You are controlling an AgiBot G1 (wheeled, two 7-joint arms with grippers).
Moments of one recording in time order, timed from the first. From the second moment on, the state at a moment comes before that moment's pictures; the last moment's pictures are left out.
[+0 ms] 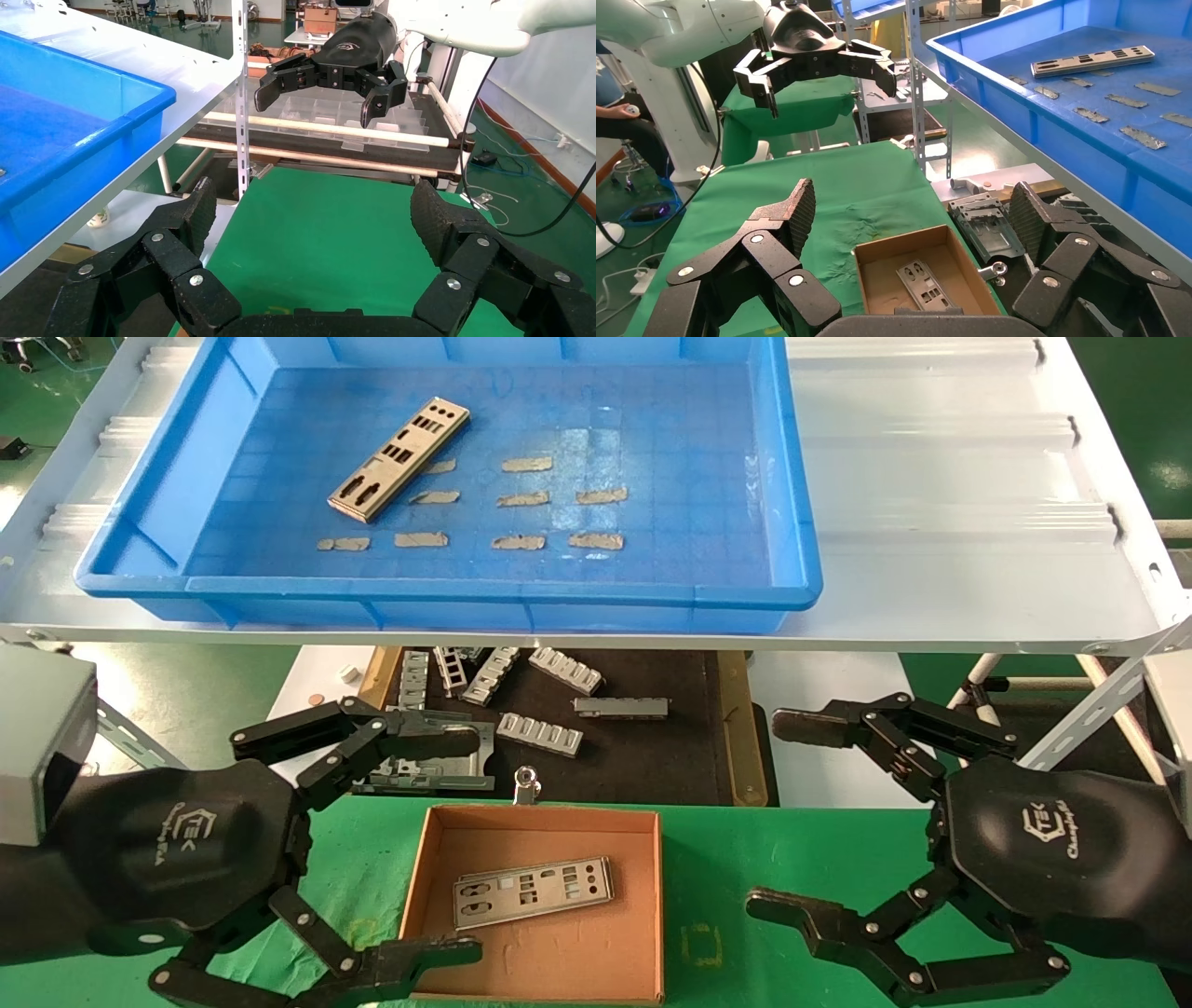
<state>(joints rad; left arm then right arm) -1.07 0.61 0.28 -1.28 0.73 1.50 -0.19 1.10 -0.54 -0.44 1.23 -0.61 -1.41 0.10</state>
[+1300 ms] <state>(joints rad) -1.08 0.61 0.28 -1.28 0.73 1.50 -0.18 1.10 -0.54 -0.44 1.23 -0.61 -1.41 0.10</state>
